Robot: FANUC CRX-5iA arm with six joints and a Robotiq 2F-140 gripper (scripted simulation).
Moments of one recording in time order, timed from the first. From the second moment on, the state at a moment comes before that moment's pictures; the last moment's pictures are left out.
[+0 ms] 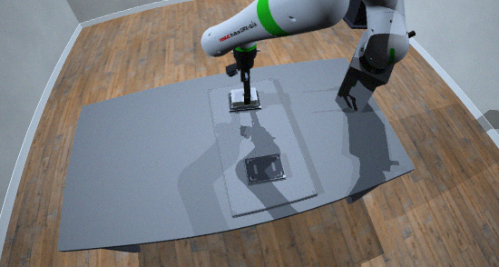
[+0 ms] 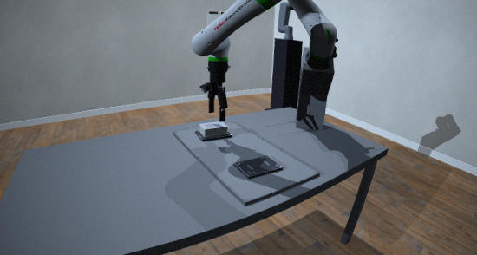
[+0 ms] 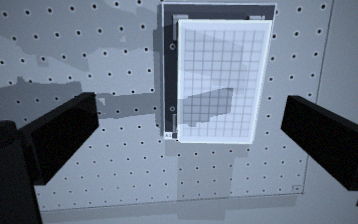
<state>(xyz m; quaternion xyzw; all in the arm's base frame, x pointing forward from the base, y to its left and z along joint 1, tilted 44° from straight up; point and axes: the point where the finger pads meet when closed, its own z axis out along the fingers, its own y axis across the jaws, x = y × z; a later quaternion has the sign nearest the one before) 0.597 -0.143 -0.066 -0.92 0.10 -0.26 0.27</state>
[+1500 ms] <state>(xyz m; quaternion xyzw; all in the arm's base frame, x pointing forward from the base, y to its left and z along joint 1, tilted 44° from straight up) 0.593 -0.067 -0.023 -0.92 0.10 -0.26 0.27</state>
